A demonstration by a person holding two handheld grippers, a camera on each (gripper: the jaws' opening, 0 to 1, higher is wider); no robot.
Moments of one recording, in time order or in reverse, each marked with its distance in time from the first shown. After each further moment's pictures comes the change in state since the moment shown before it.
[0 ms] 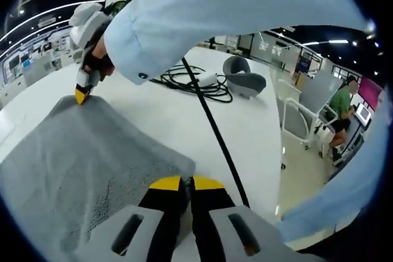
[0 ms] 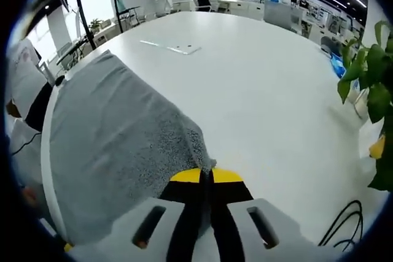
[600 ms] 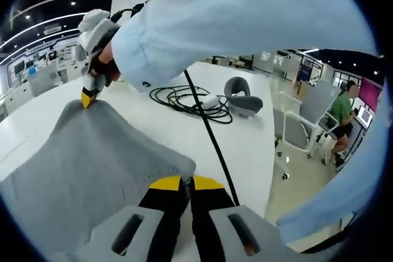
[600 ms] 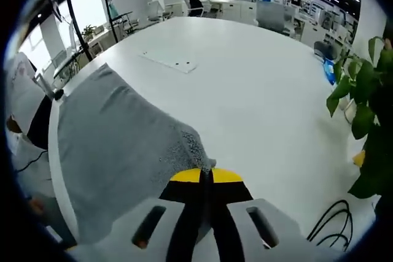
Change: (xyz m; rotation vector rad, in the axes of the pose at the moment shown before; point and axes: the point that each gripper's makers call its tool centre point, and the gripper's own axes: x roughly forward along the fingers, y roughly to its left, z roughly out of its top) left arm -0.046 0.009 0.035 0.021 -0.102 0.030; right arm -0.041 0.016 0.045 0.038 0.003 -0.032
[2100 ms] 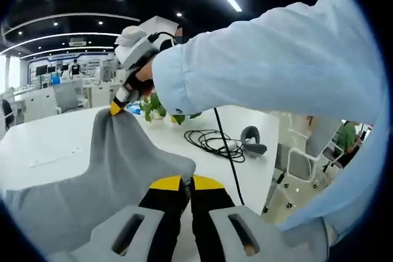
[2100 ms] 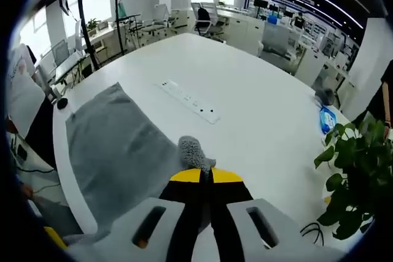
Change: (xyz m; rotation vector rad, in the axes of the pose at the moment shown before) left arm -0.156 0.079 0.065 -0.084 -0.226 0.111; right arm -0.050 0.090 0.124 -0.115 -0.047 -0.077
